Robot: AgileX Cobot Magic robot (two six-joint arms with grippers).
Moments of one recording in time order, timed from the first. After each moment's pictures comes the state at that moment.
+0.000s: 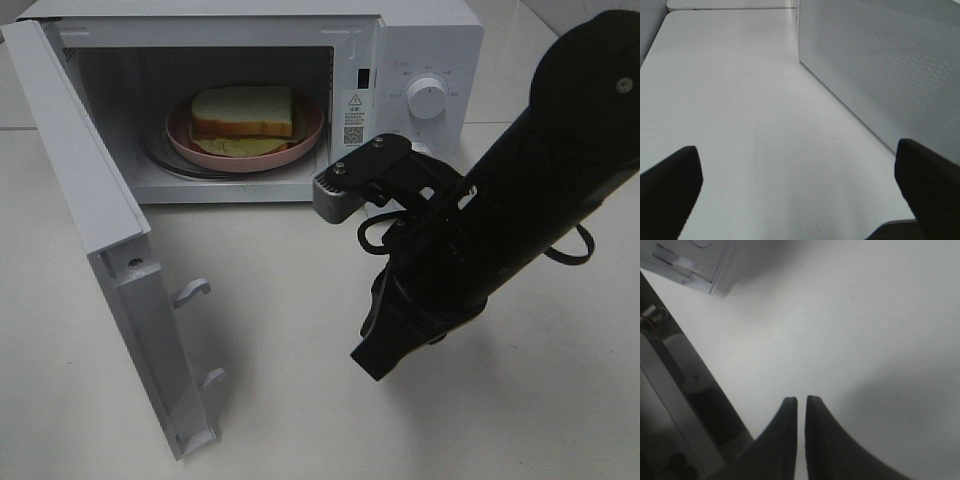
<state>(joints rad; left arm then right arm) -0.05 0.00 -0.52 -0.05 1.08 0.01 0.70 1.52 -0.86 0.27 0.60 -0.43</state>
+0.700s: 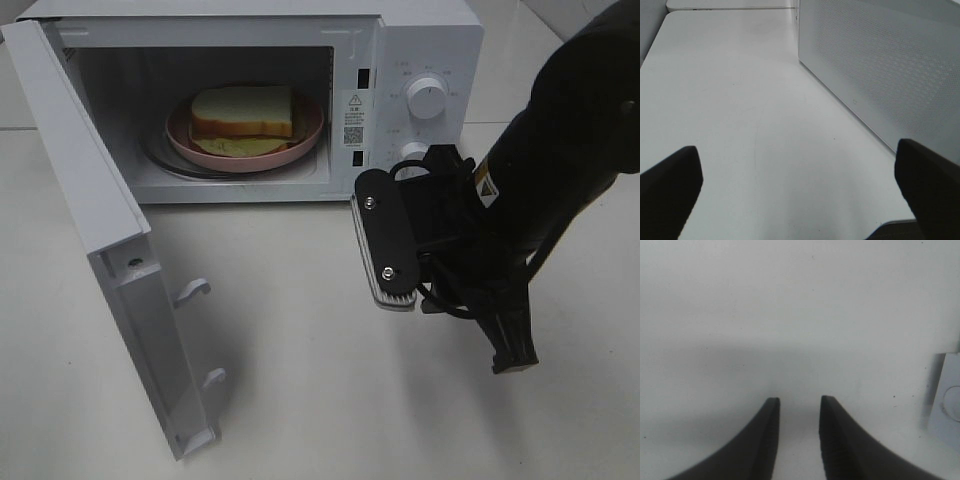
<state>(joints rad) -0.05 0.00 -0.52 -0.05 1.08 0.01 0.70 1.52 -0.88 -0.15 0.61 -0.94</state>
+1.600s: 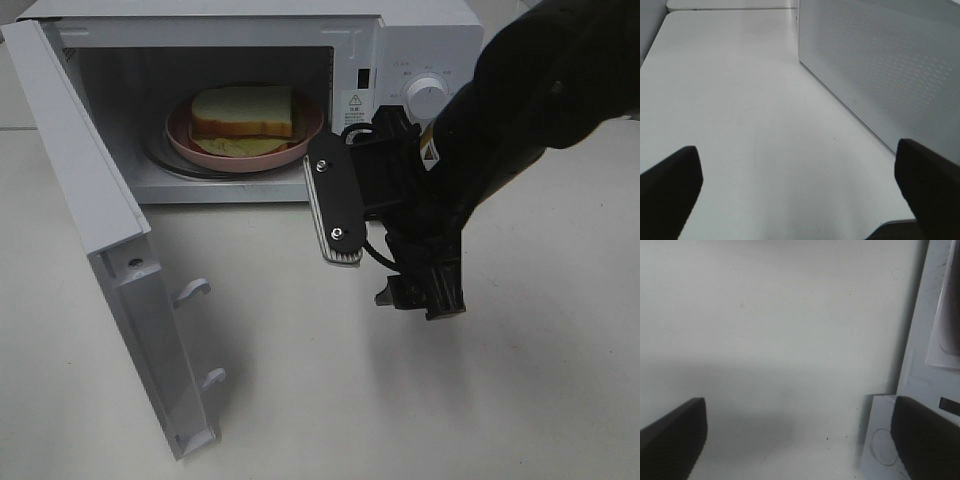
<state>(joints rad) -0.05 0.00 -0.52 -0.05 1.08 0.01 0.70 1.64 -1.00 -0.16 0.47 -0.98</state>
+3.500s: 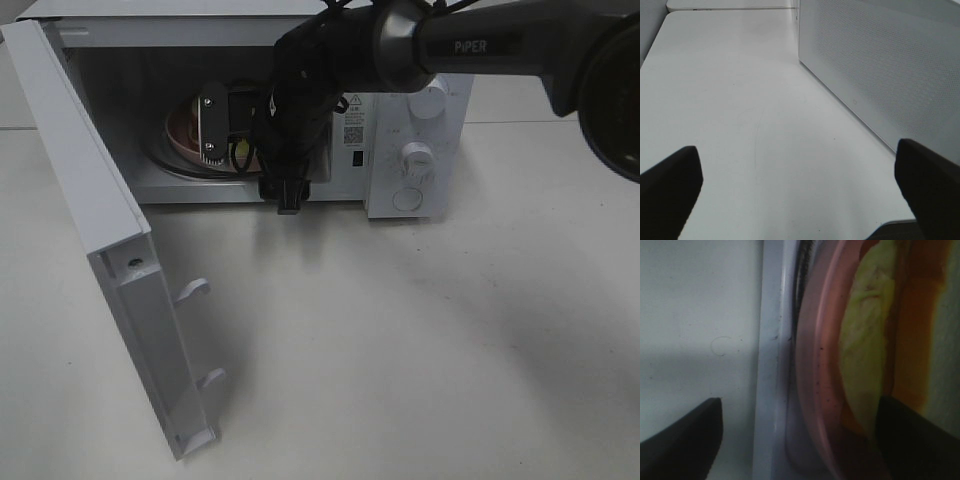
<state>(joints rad) -0.05 0.00 -0.52 -0.05 1.08 0.01 0.65 2.34 -1.88 -0.24 0.53 -0.88</state>
